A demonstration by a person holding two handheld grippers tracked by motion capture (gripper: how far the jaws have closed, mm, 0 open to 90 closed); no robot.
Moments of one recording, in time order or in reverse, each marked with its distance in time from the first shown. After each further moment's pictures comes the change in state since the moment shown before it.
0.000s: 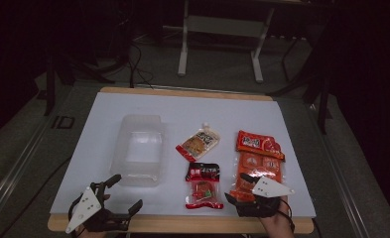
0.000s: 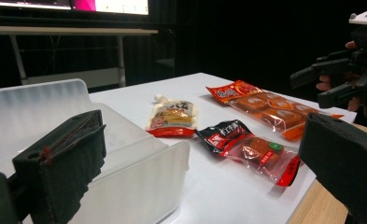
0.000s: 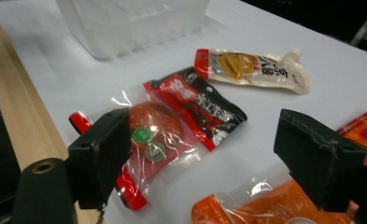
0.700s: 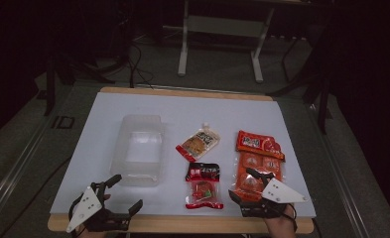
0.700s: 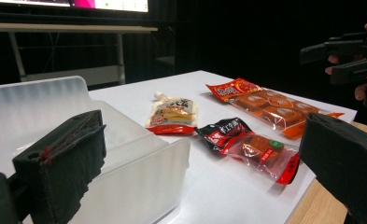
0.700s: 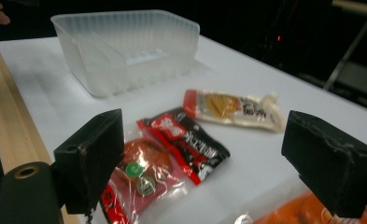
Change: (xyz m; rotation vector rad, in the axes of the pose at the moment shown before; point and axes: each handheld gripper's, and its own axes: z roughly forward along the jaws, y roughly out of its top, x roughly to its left) left arm 0.001 -0.001 0.001 0.006 -0.004 -0.005; right arm 0.002 0.007 -0.017 -0.170 -0.032 -0.045
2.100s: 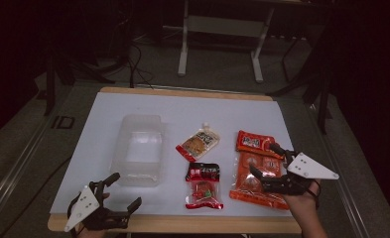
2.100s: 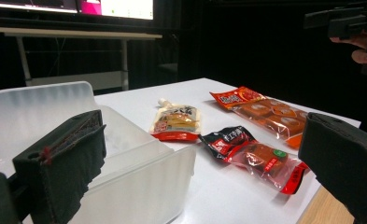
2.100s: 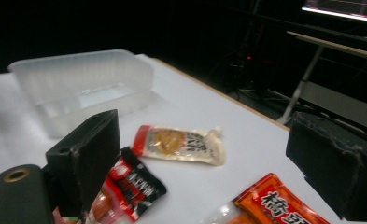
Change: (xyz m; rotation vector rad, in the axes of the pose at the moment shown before) left arm 0.003 0.000 -0.001 -0.031 0.017 -0.019; right arm -0.059 0.050 -0.023 -0.034 -0.101 0.020
